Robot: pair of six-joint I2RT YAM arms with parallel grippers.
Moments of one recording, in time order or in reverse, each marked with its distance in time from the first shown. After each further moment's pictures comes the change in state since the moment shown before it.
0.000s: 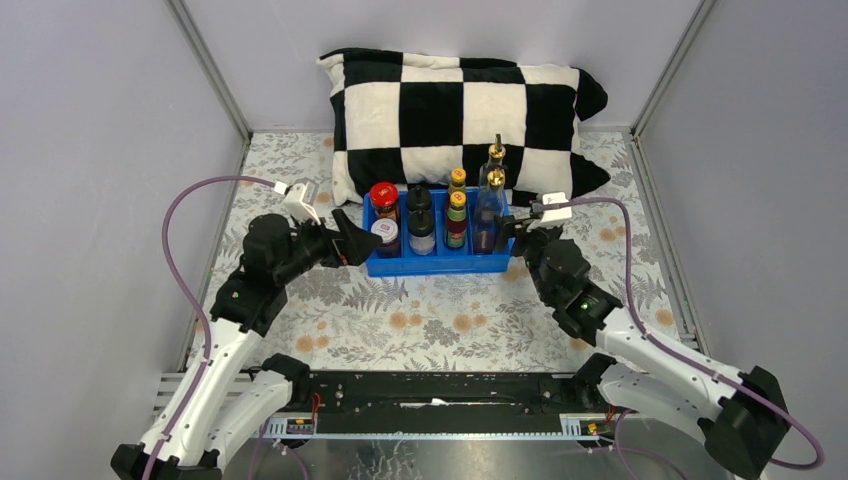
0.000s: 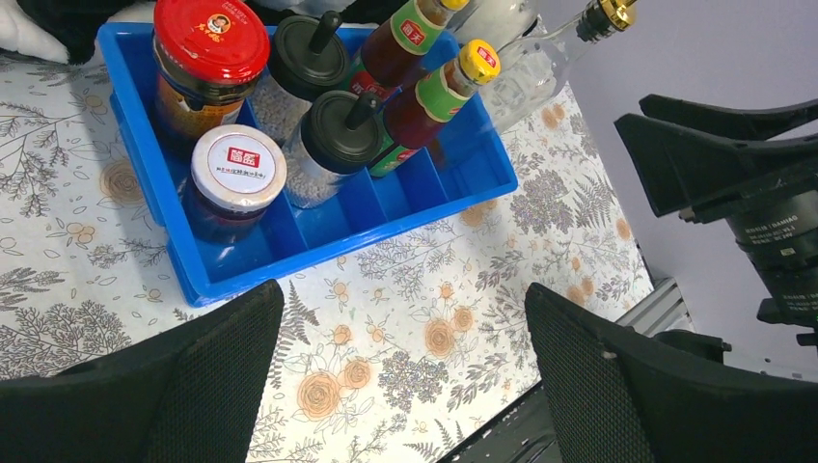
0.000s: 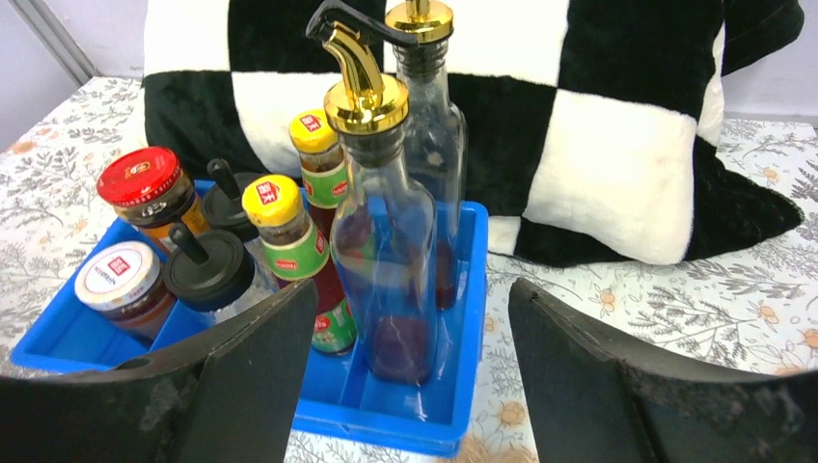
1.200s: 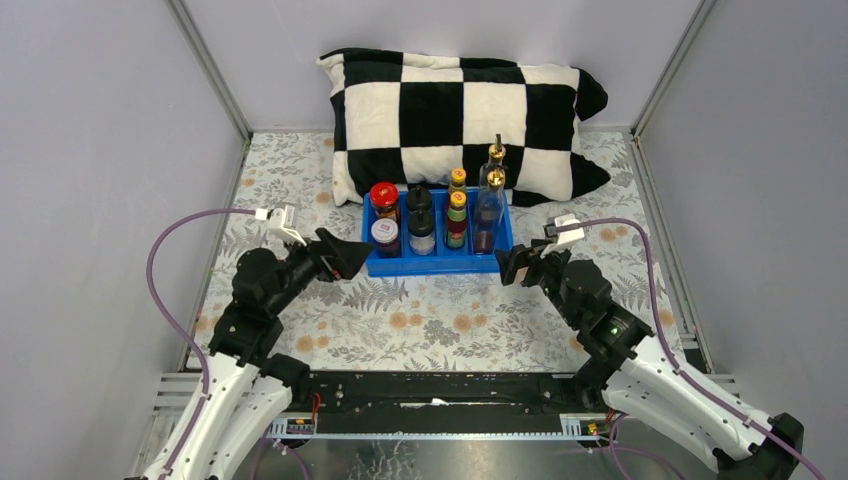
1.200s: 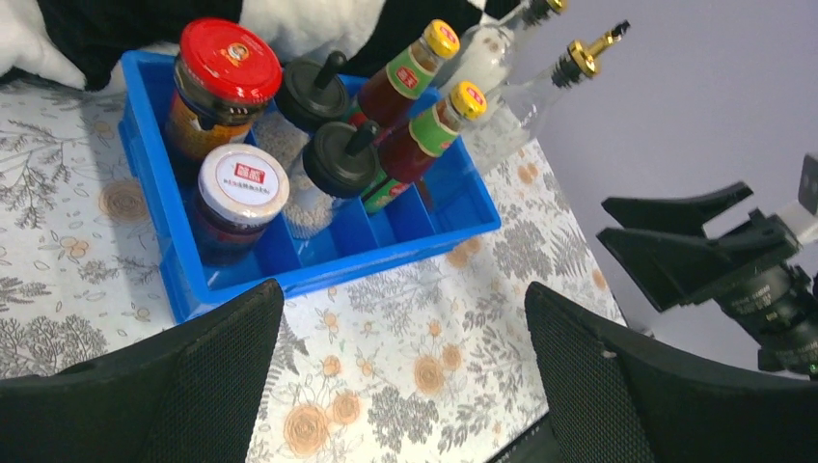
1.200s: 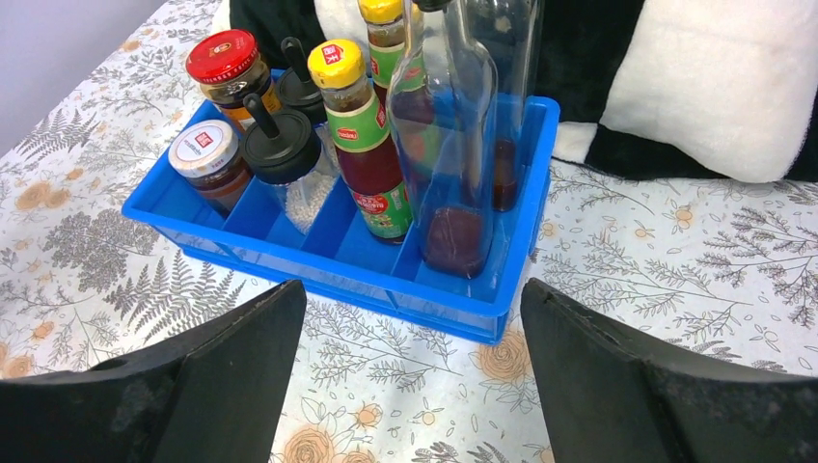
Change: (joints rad) left arm 0.000 -0.225 -0.194 0.131 -0.067 -0.083; right arm 0.001 -0.296 -0.055 -0.381 -0.210 0.134
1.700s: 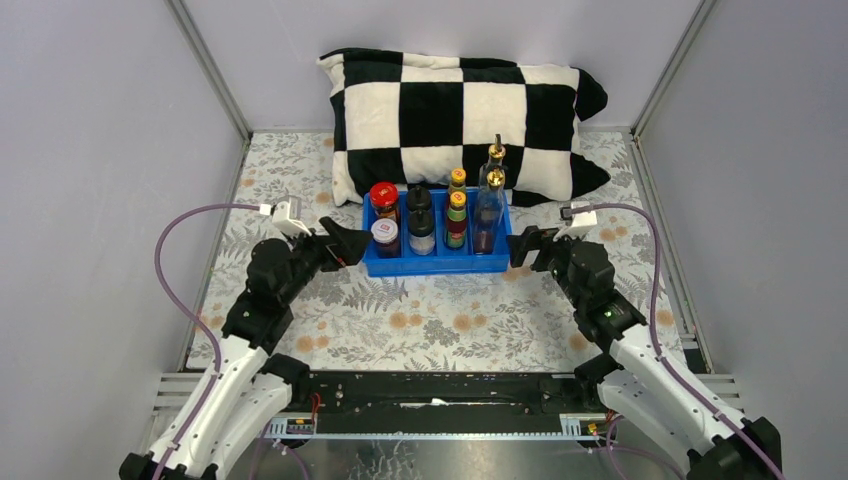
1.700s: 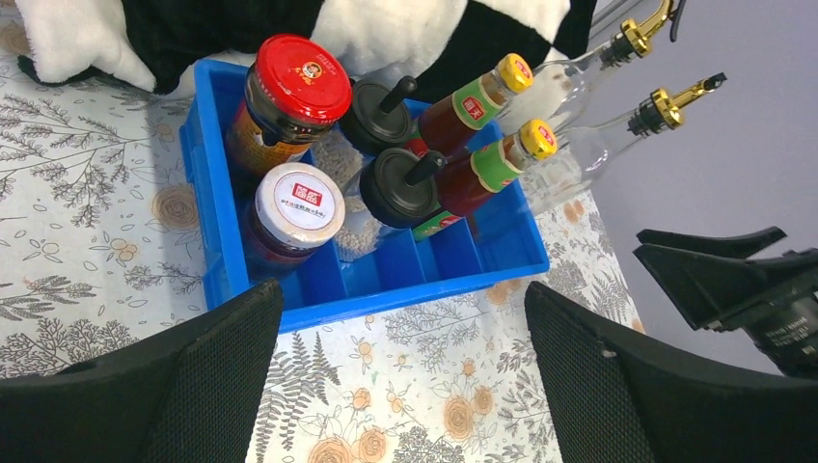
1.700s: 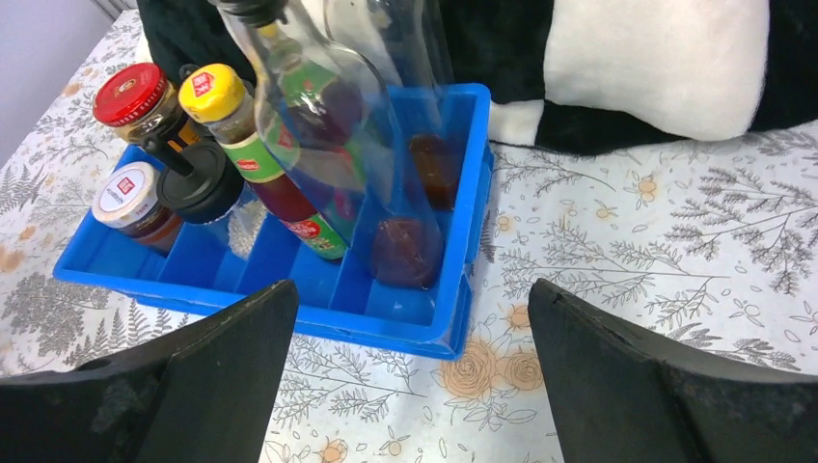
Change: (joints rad) left arm -0.002 0.115 -0.051 0.126 -0.134 -0.034; right arm -0.232 0.090 -0.037 0.103 -0.161 0.060
